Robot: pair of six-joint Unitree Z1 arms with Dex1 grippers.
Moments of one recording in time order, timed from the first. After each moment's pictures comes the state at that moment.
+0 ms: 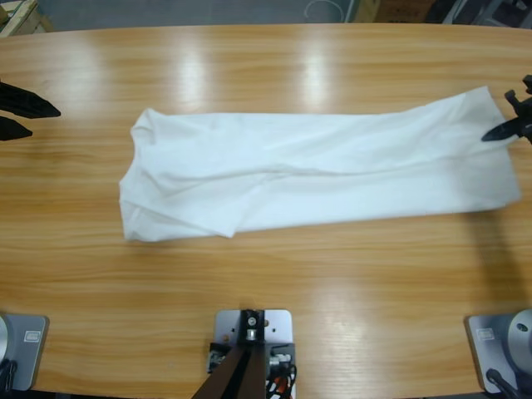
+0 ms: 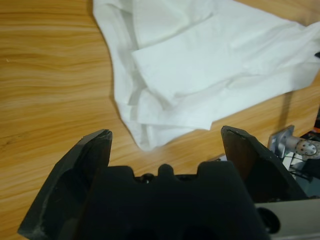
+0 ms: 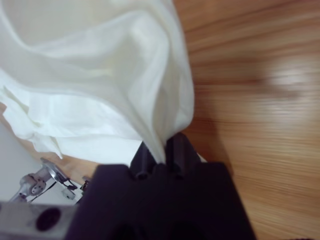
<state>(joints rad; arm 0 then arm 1) -0.17 1.43 -1.12 0.86 -0.44 -0.28 -0.41 1.99 -1.28 0.99 0.52 -0.16</state>
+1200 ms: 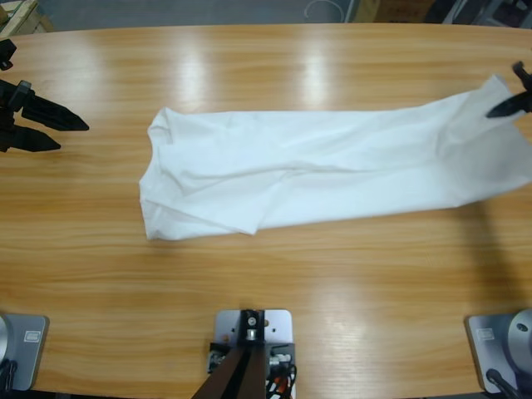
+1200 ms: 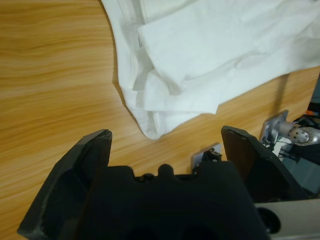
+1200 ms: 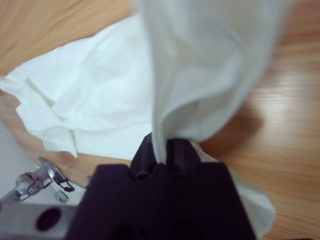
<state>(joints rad) -0.21 1.53 -1.12 0.86 -0.50 -0.28 -0.29 1.89 -1.36 1.04 0.53 -0.09</state>
